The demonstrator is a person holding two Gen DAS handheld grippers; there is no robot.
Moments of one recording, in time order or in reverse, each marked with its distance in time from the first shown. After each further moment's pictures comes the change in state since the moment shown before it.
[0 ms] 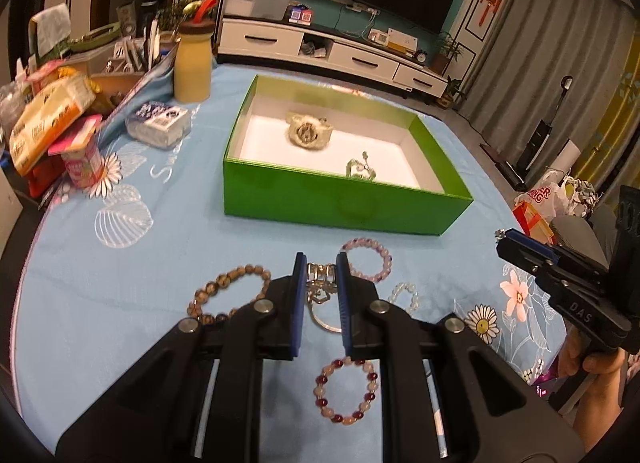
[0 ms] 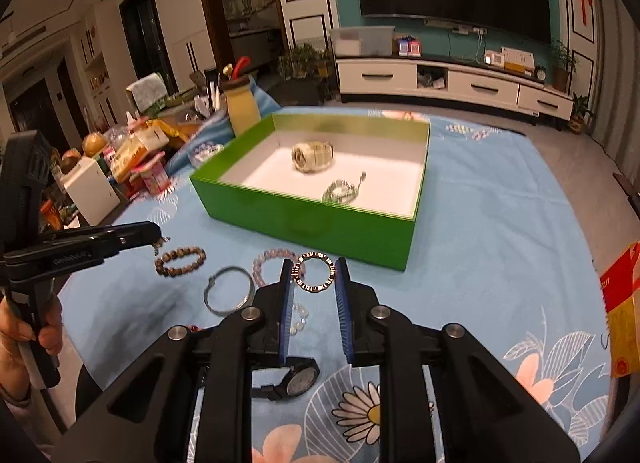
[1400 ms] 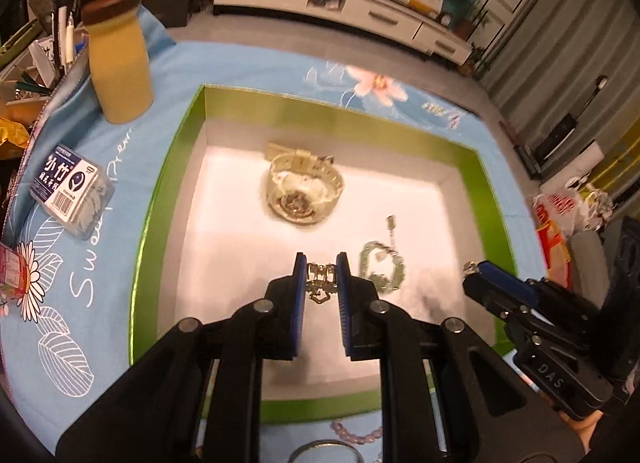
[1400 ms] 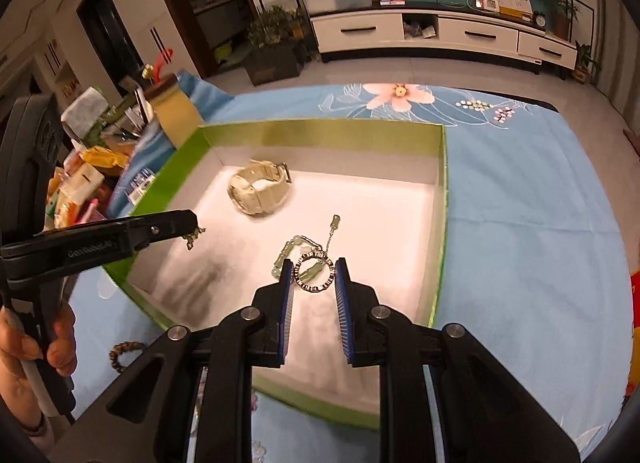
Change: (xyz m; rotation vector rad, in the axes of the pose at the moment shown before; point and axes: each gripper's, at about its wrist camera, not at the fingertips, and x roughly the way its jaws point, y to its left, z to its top) left arm 0.166 0.003 0.130 -0.058 0.242 0.024; right arm 0.139 -0.056 0.093 0.133 0.190 0.003
